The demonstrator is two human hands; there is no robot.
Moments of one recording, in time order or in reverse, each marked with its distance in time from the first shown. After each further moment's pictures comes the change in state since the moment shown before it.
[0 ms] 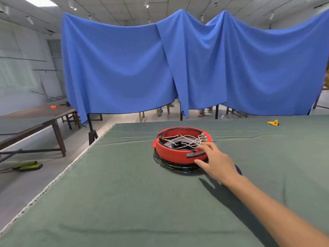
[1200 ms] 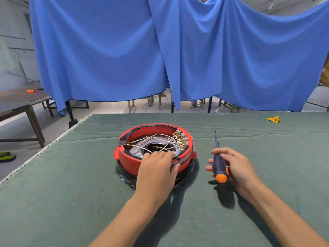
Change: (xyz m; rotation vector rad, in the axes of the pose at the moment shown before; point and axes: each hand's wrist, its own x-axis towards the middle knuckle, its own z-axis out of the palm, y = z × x) left_hand 0.266 0.048 0.065 0.272 0.437 0.167; right_hand 0.021 0.054 -0.008 1.255 0.076 0.632
